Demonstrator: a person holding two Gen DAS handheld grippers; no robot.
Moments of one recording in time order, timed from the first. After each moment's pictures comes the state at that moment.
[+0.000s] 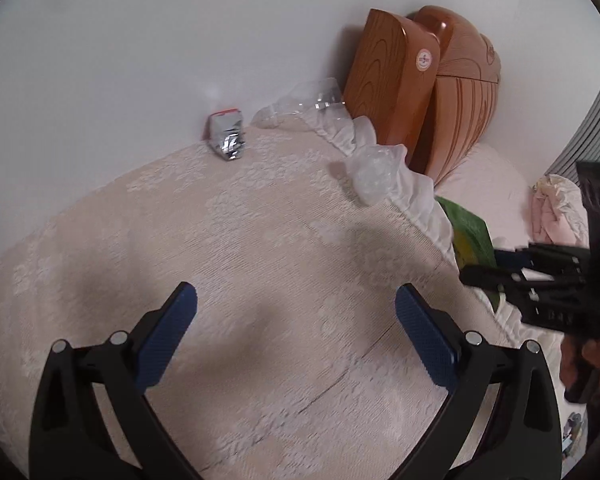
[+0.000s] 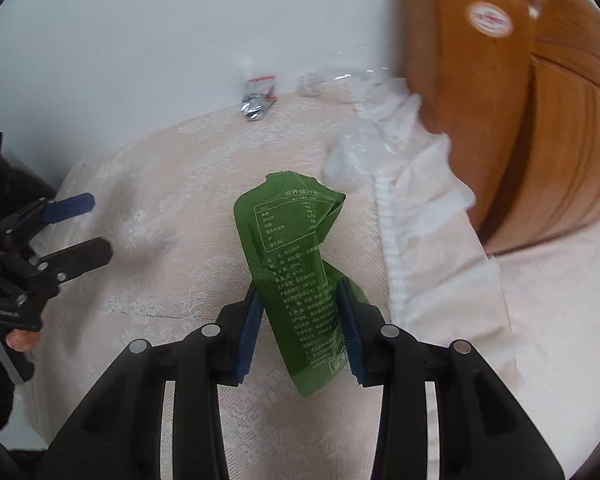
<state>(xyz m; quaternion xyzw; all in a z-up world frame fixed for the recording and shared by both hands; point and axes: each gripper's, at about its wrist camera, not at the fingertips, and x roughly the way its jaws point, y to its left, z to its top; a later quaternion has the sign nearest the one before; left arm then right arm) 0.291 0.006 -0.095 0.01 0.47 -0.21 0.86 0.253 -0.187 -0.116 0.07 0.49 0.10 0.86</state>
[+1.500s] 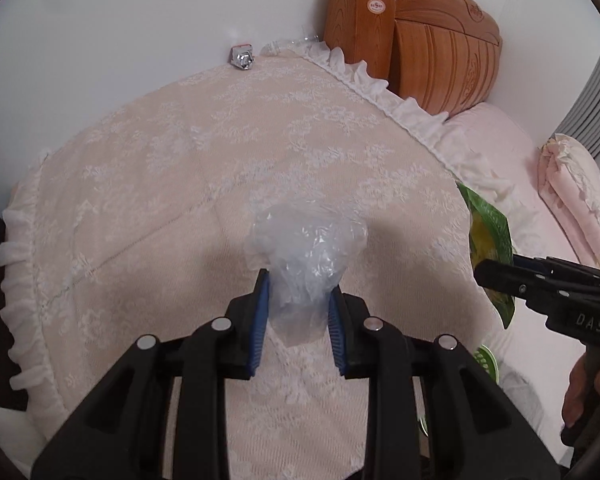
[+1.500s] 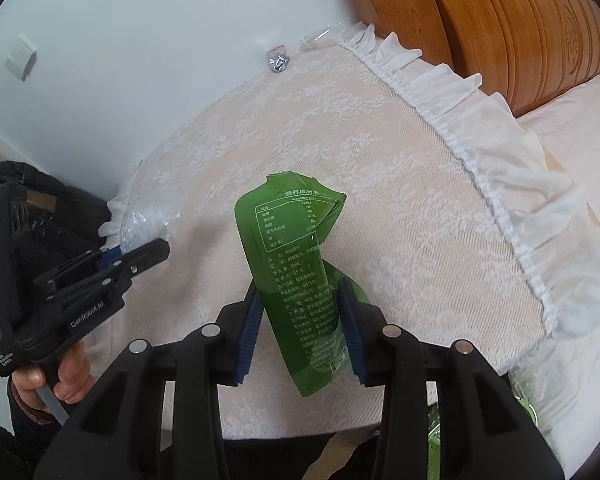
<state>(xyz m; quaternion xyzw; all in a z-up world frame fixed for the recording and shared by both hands) 0.044 0.033 -0.074 0.04 0.51 -0.16 0.84 0.037 -0.152 -0.107 0.19 0.48 0.11 0.85</state>
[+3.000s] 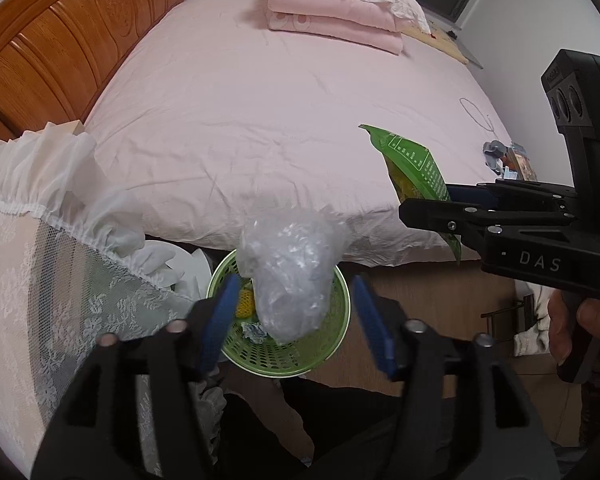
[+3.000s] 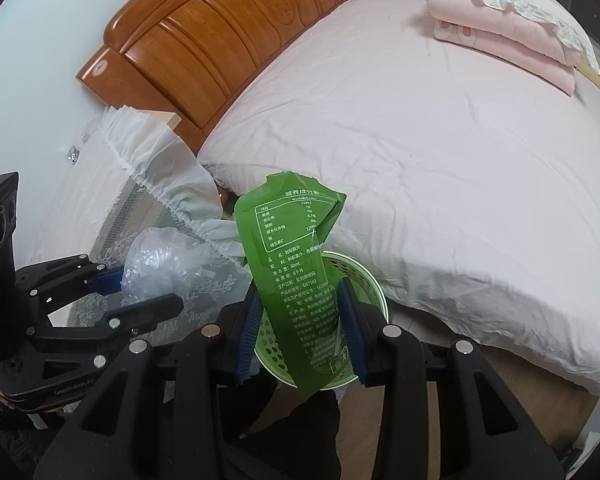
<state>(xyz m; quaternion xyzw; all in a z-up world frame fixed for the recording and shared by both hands) -0.213 -0.303 -0.107 0.27 0.49 -0.53 0.64 -0.330 -0.376 -0.168 0.33 0.44 -0.20 0.81</state>
